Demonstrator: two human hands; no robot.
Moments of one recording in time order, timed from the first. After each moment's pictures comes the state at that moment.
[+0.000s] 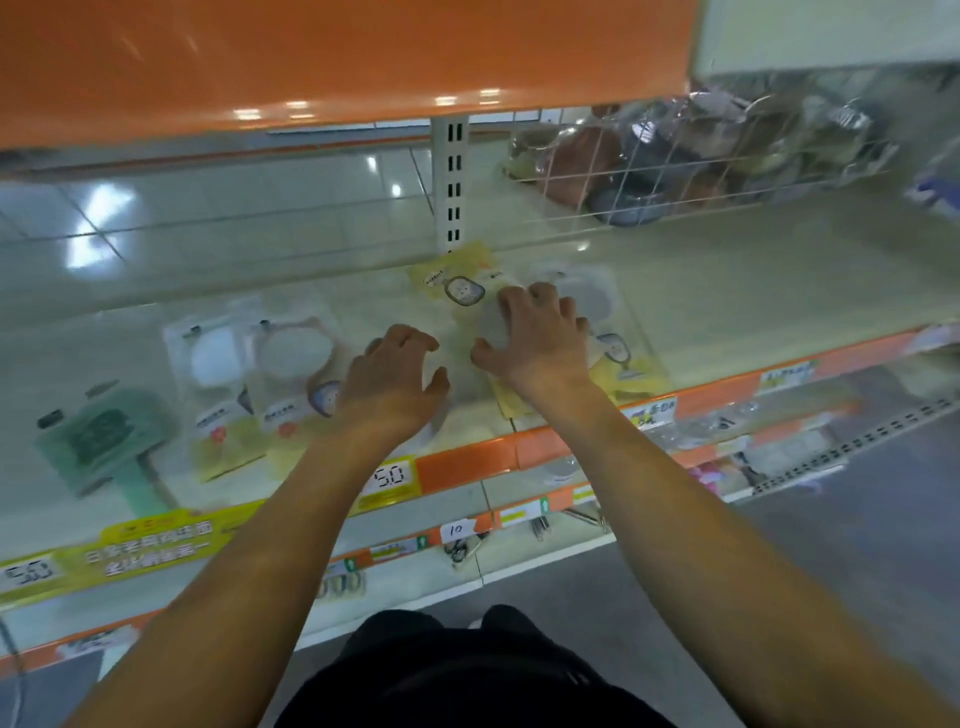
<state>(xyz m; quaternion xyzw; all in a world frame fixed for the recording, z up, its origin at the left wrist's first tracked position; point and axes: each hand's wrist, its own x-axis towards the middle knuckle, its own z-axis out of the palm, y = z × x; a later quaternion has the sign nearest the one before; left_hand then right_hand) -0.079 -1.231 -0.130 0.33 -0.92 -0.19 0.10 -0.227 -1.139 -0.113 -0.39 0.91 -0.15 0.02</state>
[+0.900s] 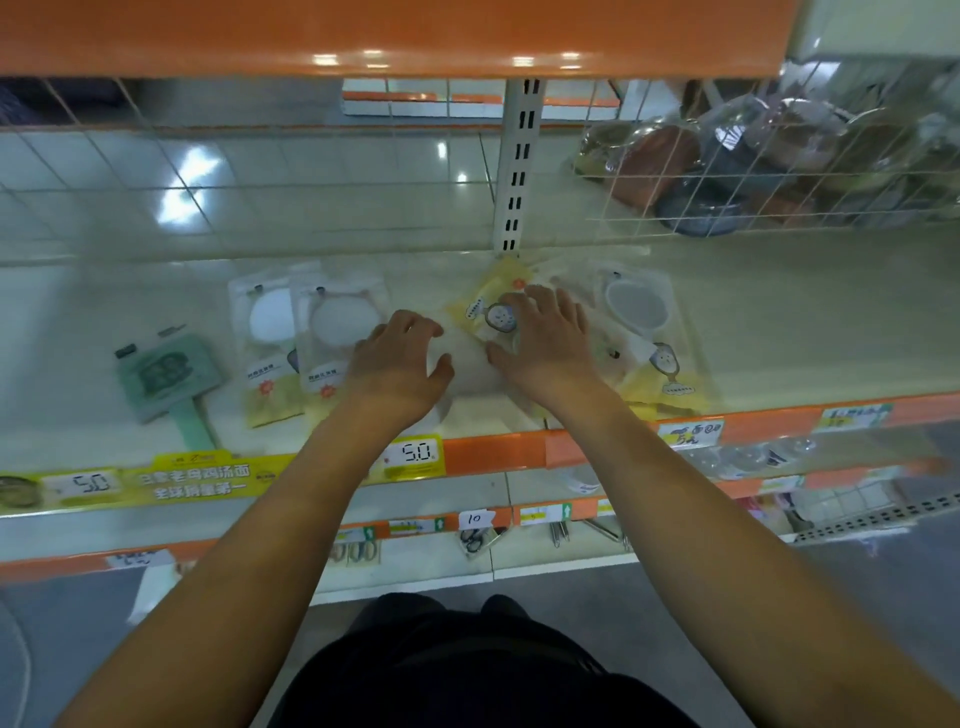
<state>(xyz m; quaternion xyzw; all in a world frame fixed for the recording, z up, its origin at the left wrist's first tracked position) -0.053 -1.234 -0.132 0.40 -0.90 -0.16 0.12 -0.223 -1.158 -0.142 -0.52 0.84 -0.15 0.03</state>
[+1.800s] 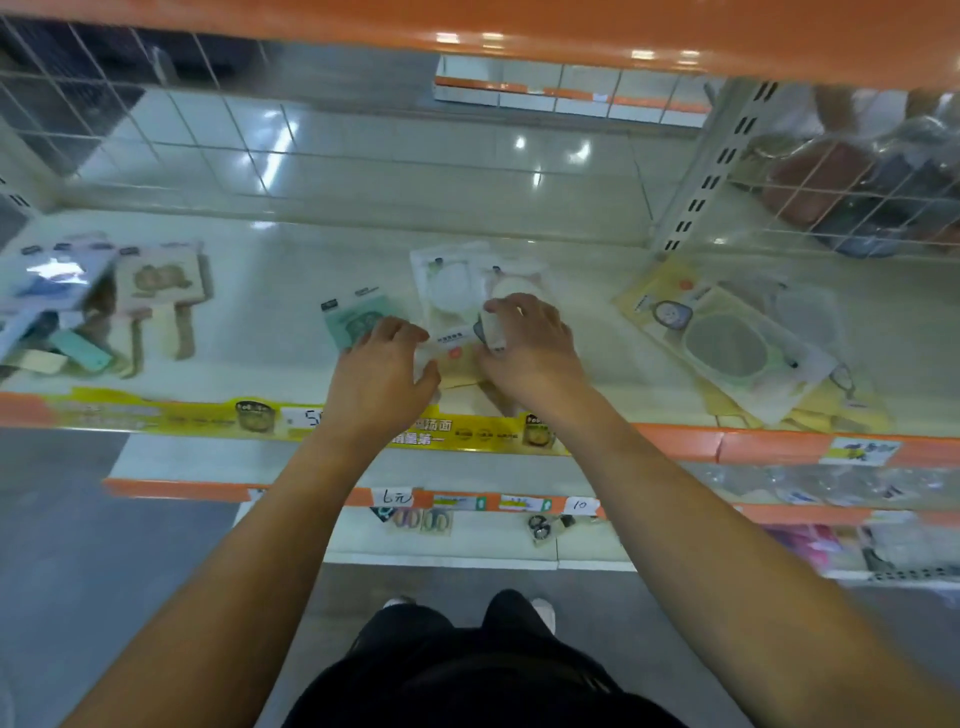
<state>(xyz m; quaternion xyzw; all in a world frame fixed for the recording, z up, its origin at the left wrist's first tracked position) 0.150 -1.291 -0.137 0.46 -0.86 -0.13 0.15 -0.025 -1.244 -0.139 -0.57 0.80 -0.17 0.10</state>
